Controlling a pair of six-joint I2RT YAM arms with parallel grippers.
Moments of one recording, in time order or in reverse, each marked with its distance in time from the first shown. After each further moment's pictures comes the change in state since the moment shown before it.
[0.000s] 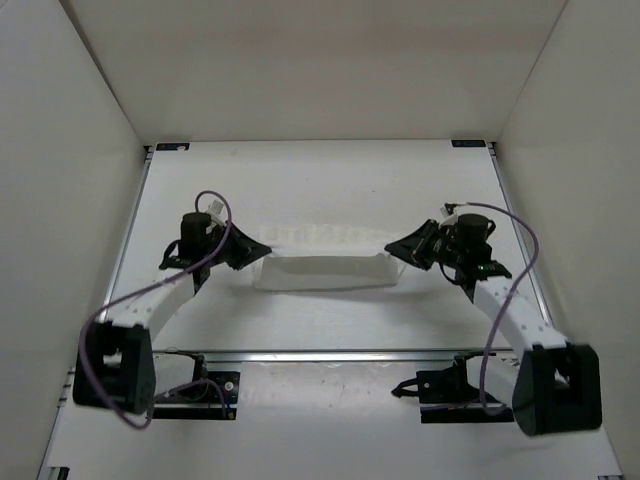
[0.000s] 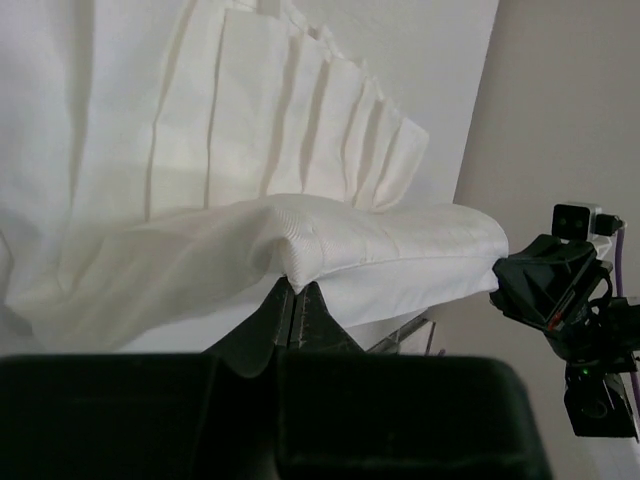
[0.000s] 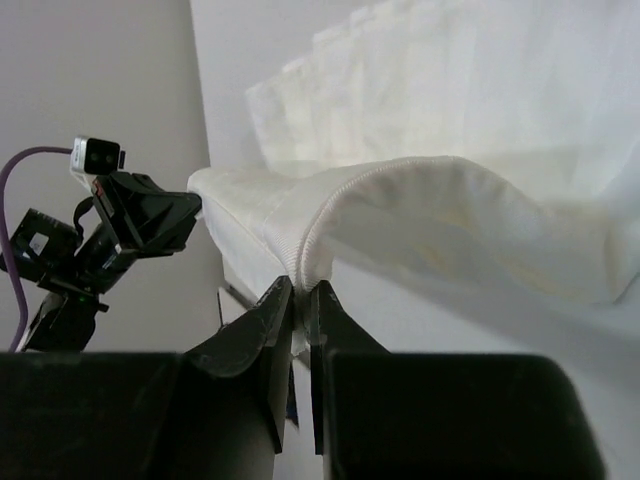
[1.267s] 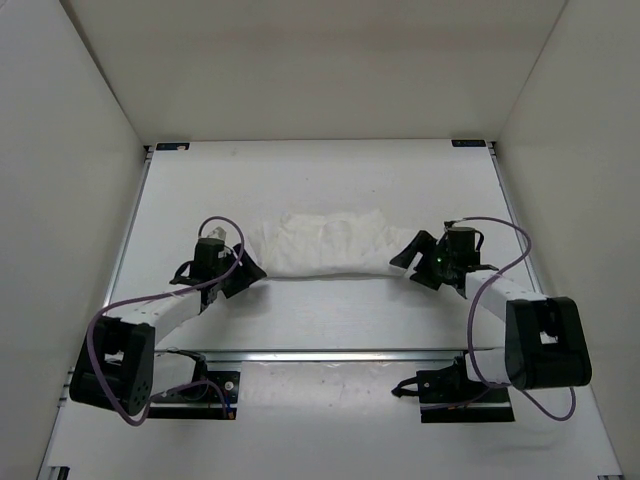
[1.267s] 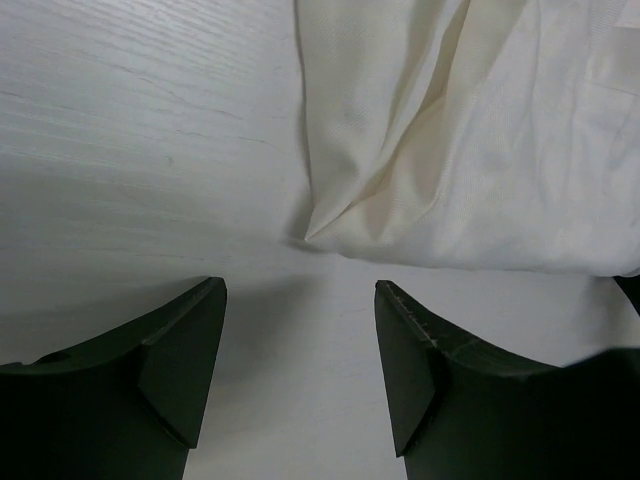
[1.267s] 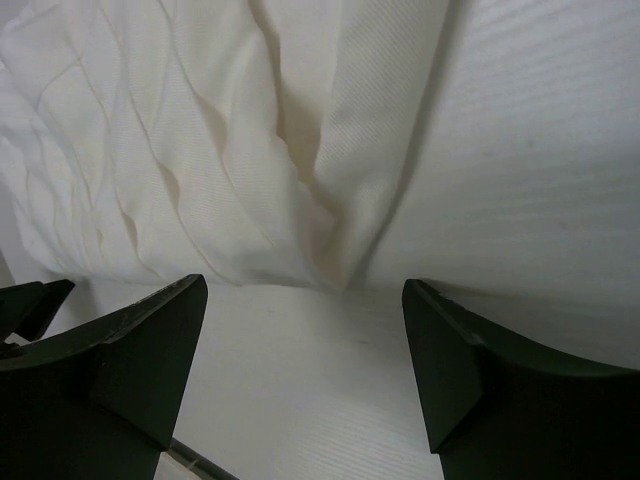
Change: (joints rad) left arm -0.070 0.061 -0.163 0.017 -0.318 0.198; right arm -0.025 0.285 -0.060 0.031 0.275 -0.254
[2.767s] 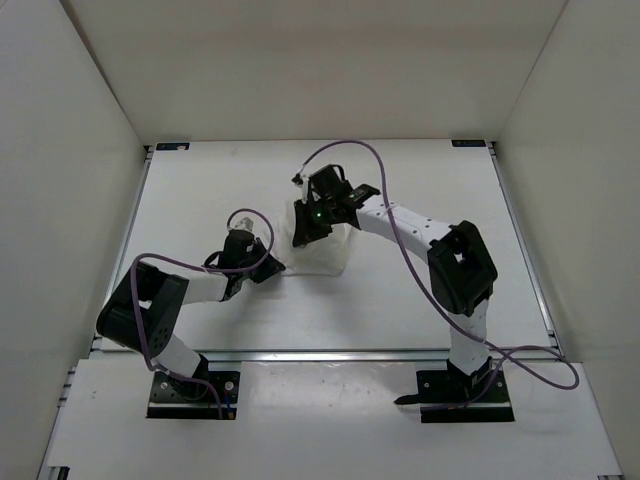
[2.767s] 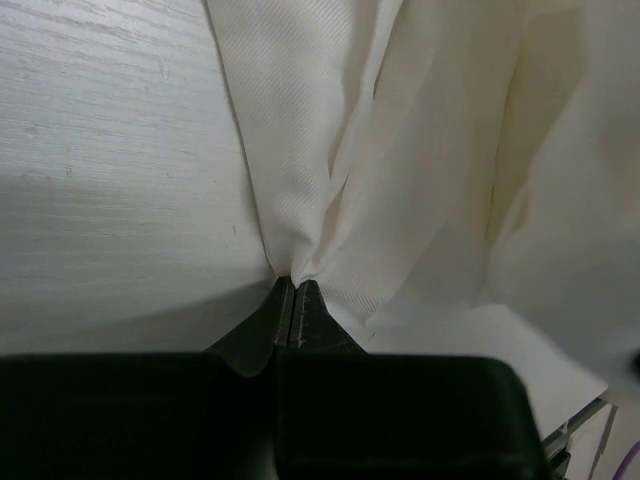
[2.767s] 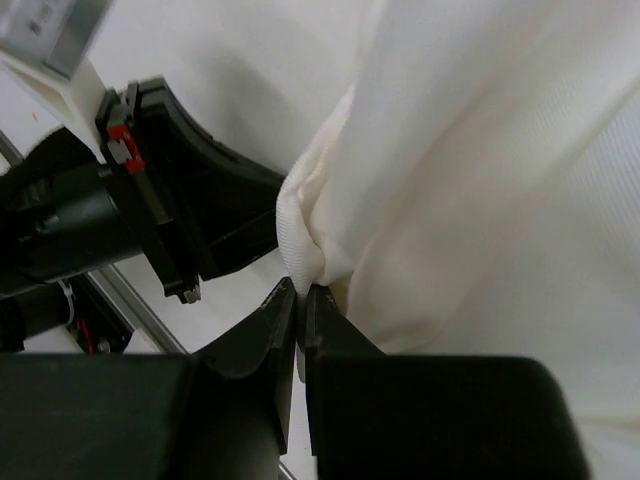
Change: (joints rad) left arm -0.187 0.337 0.089 0.361 -0.059 -0.125; right arm 0.617 0.641 1.114 -0.494 -0.009 -0.313
